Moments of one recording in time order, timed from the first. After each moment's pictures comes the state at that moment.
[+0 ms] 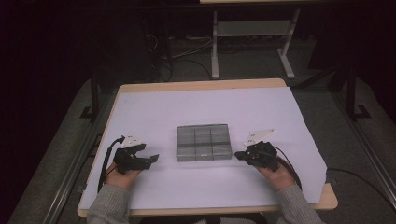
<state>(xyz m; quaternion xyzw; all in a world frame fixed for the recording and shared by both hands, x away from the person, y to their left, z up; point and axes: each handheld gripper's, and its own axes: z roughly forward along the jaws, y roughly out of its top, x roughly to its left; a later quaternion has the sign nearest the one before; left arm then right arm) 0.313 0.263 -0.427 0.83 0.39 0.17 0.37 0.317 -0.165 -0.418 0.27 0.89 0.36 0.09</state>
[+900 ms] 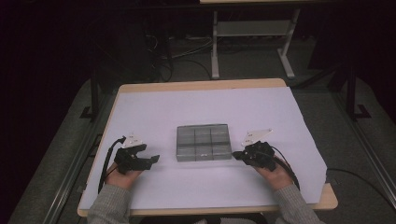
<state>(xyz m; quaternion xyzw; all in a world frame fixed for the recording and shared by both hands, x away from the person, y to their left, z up) 0.315 0.261 -0.429 0.83 0.38 0.17 0.37 0.317 -0.158 -0.418 0.26 0.89 0.36 0.10</state>
